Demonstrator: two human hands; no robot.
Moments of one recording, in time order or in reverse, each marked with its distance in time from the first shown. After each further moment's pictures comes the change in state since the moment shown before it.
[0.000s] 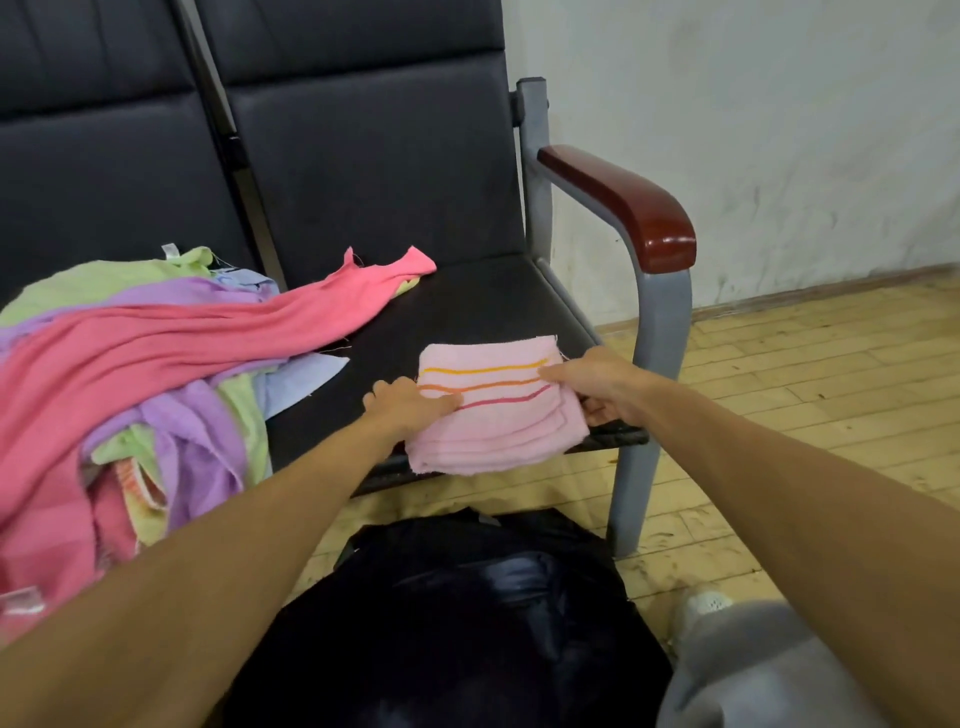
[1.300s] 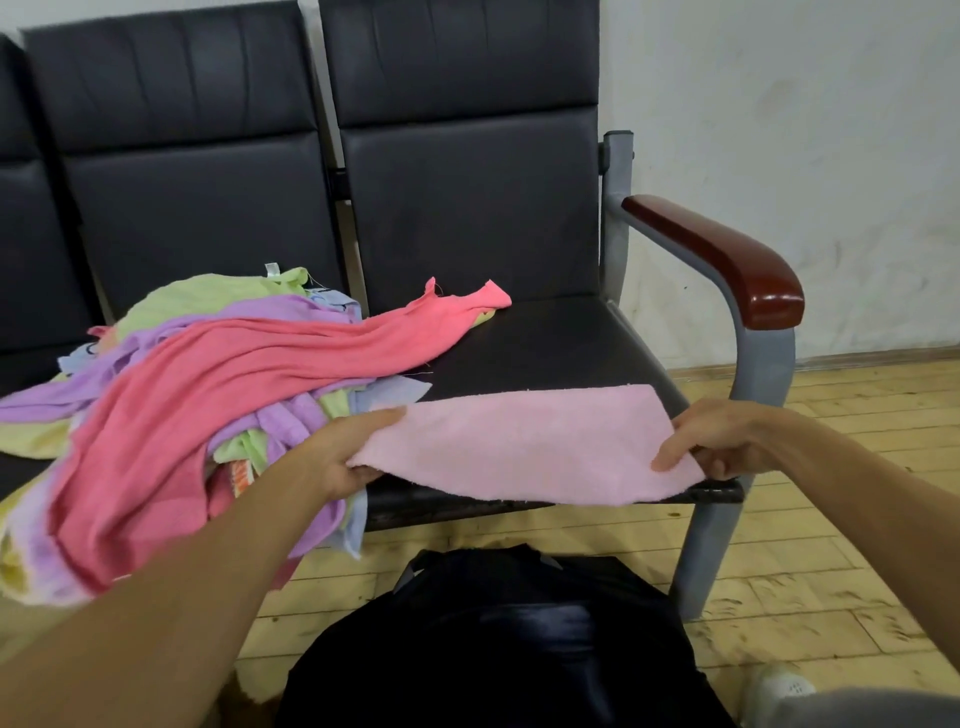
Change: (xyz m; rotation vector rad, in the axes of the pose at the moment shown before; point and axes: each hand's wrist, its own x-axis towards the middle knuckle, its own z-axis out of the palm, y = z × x) left_hand 0.004 -0.128 -0.069 -1.239 -0.156 -0.213; right_hand 0.009 -0.005 -0.027 -0.226 -0.193 0.172
